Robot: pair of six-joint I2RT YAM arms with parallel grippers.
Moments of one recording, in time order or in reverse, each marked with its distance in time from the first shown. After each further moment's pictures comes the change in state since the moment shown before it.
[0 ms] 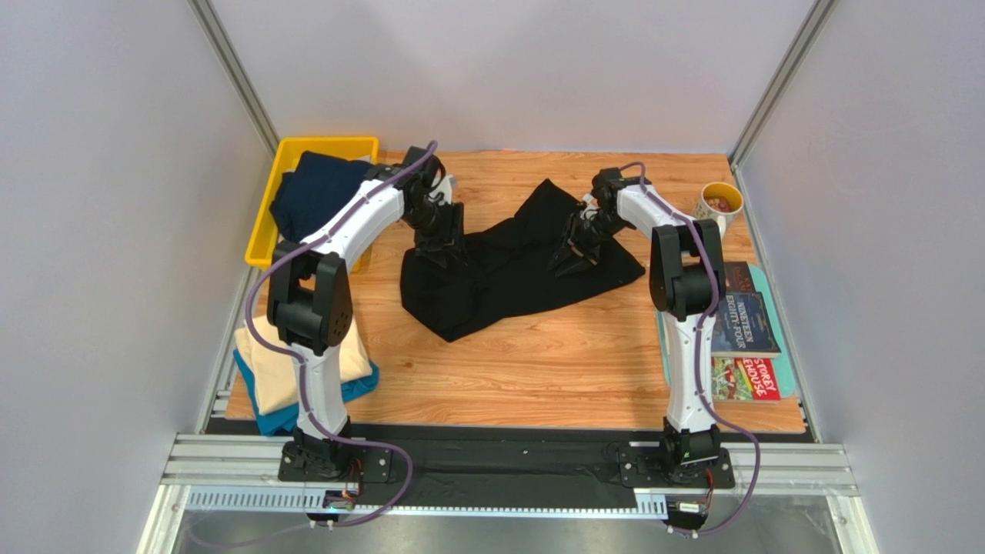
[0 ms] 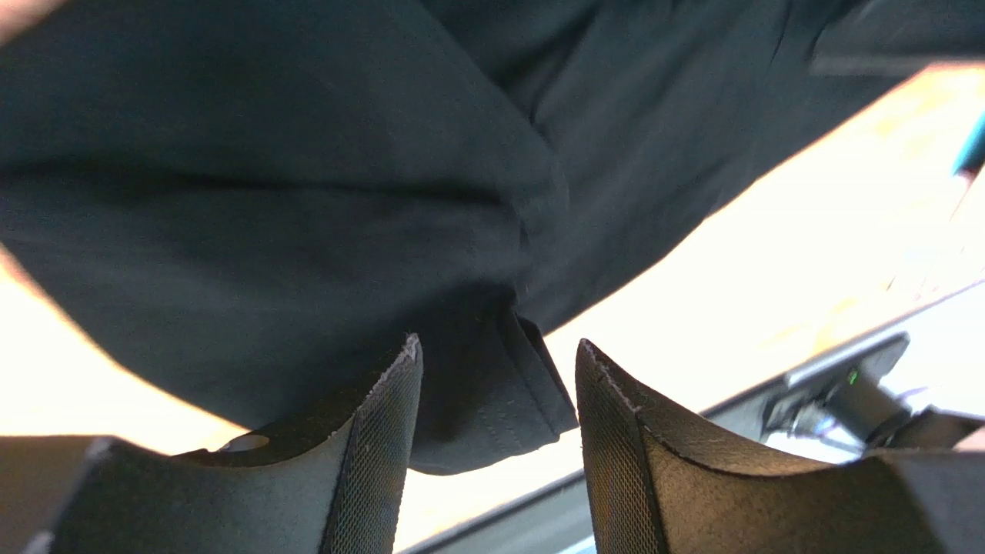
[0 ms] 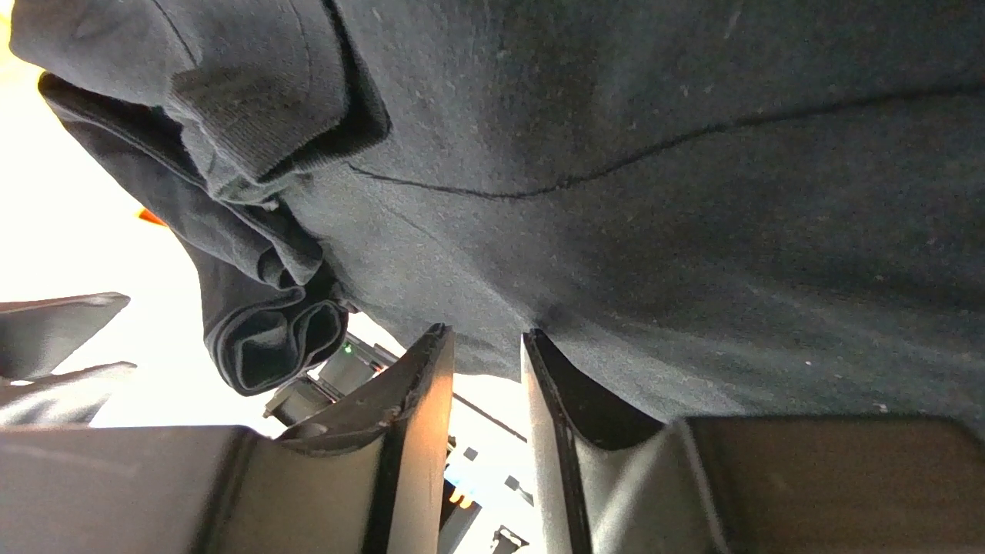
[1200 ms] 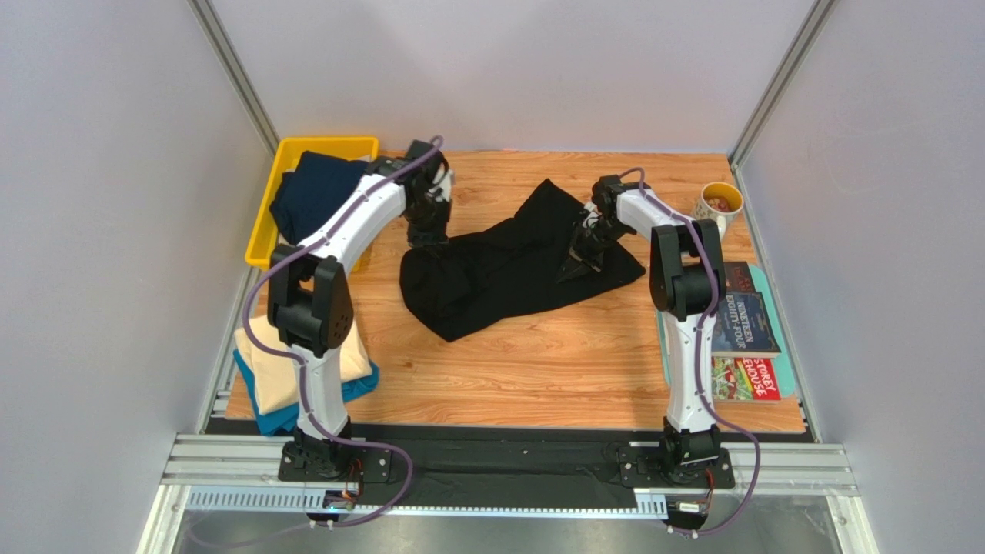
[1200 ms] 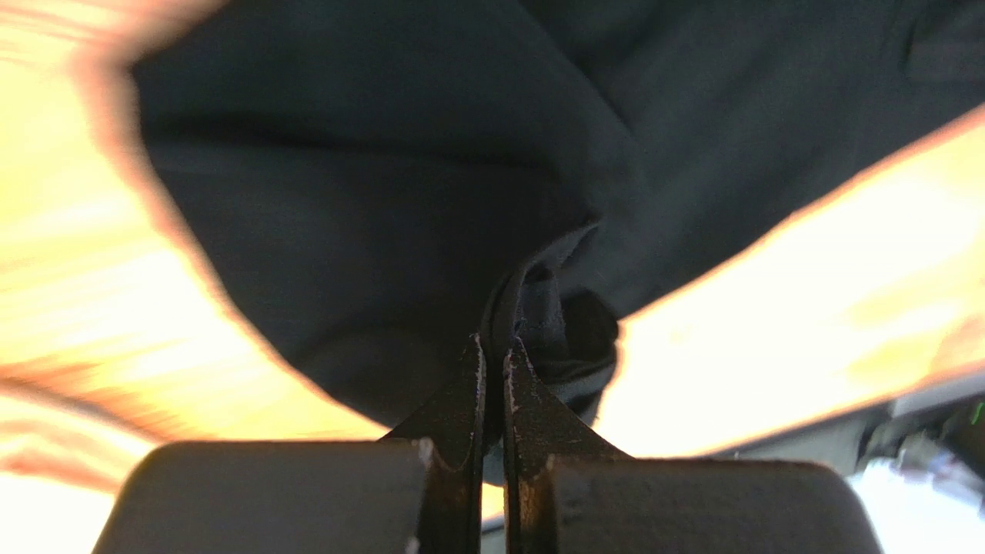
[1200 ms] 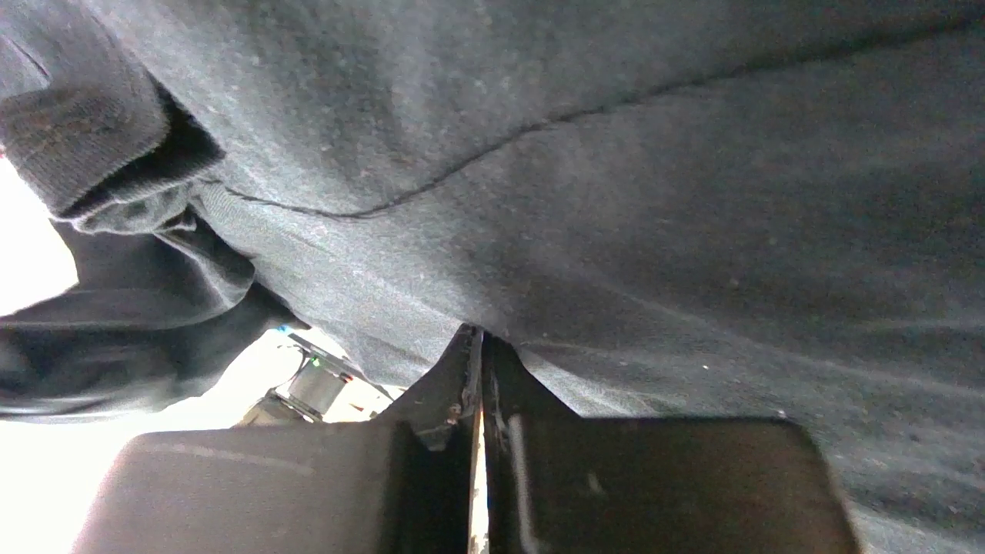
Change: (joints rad) left arm -0.017 0.000 0.074 -0.112 -0.174 0.067; right arm -0.008 0.000 -0.050 -0.007 0.073 -0.020
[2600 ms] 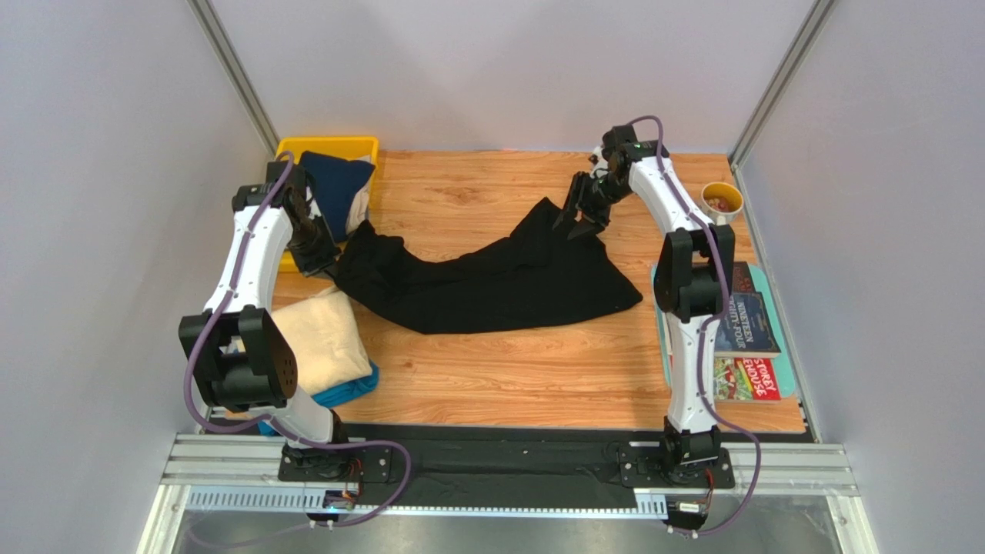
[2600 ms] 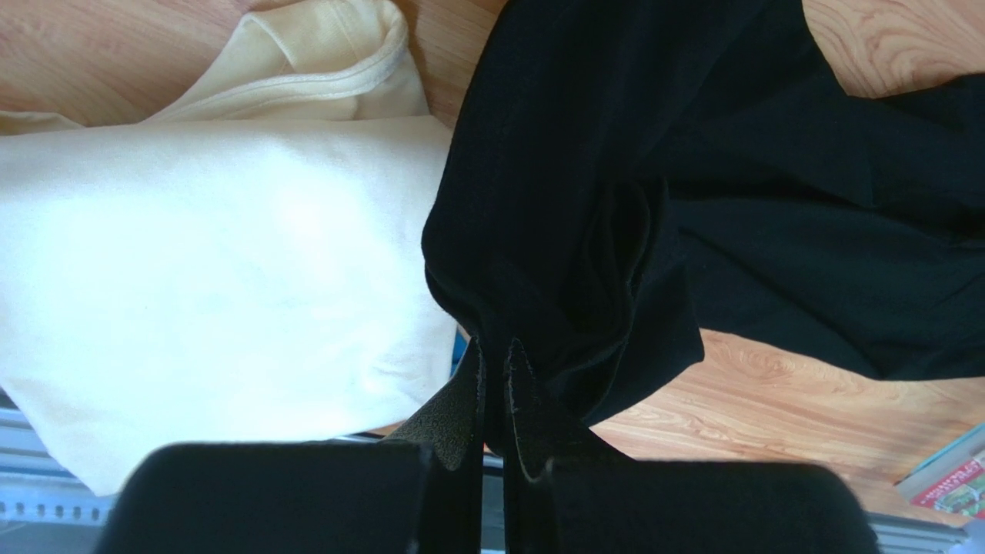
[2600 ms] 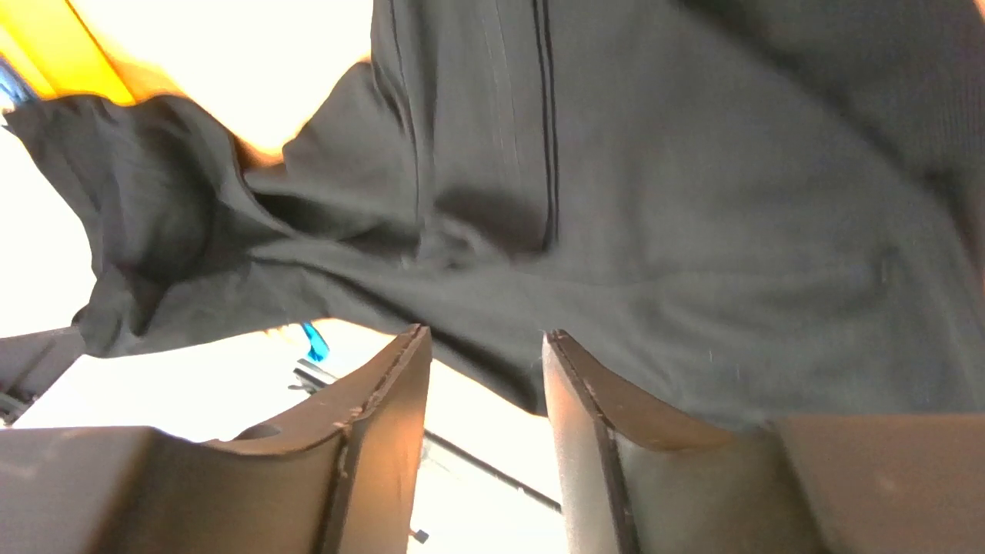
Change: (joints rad) left arm 0.473 -0.389 -0.348 -0.081 -0.083 -0.097; right arm -0.006 -0.060 0.299 -0.121 0.062 -0.023
